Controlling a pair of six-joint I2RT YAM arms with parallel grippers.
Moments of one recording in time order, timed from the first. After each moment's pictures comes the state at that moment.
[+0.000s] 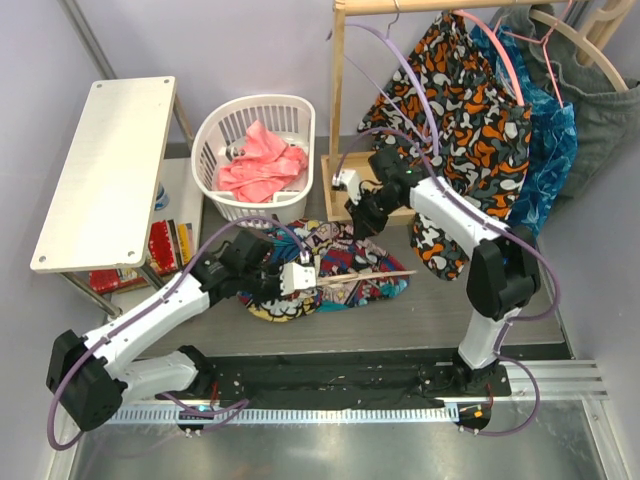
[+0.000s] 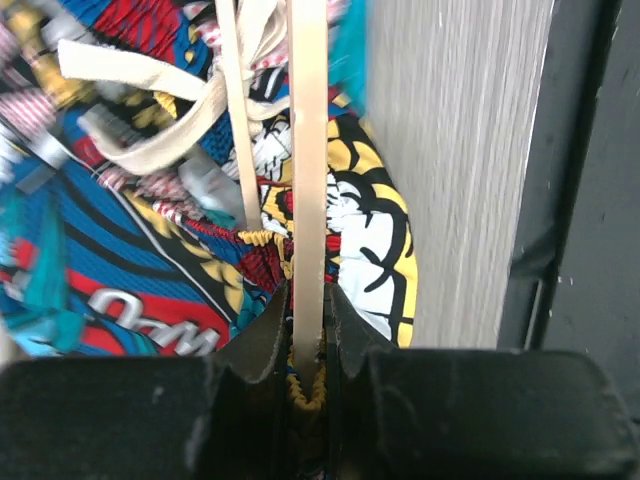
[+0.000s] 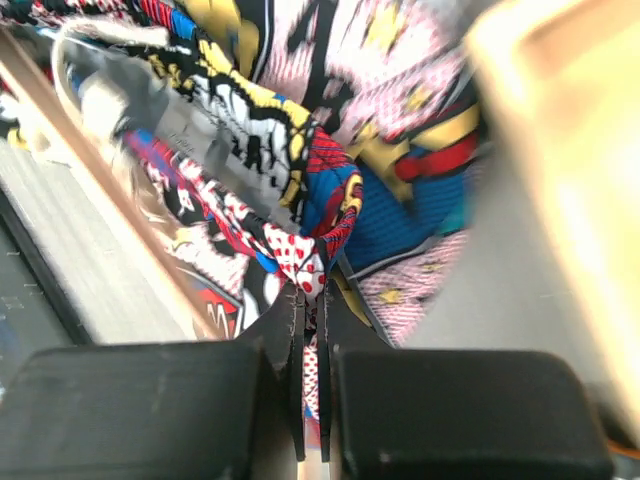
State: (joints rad) left arm -0.71 1.10 0.83 -0.71 0.35 0.73; right arm 0.46 1.81 1.50 -0.86 -0.49 -0.51
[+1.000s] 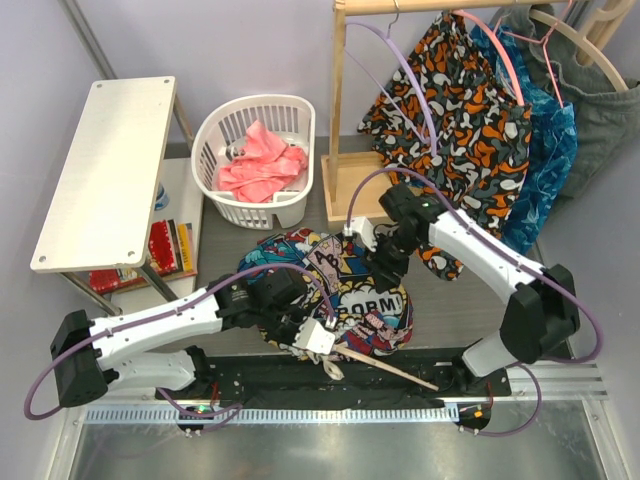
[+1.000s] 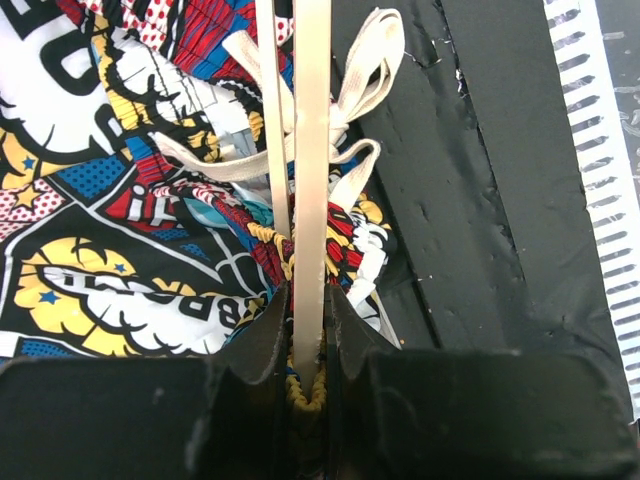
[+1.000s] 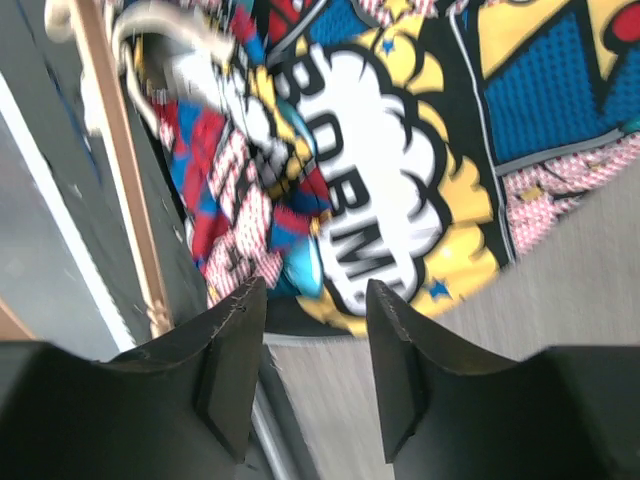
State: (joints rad) left arm -1.10 1.13 0.84 -0.80 0.37 0.81; right arm 0.51 1.46 1.21 -1.12 -0.52 -0.71
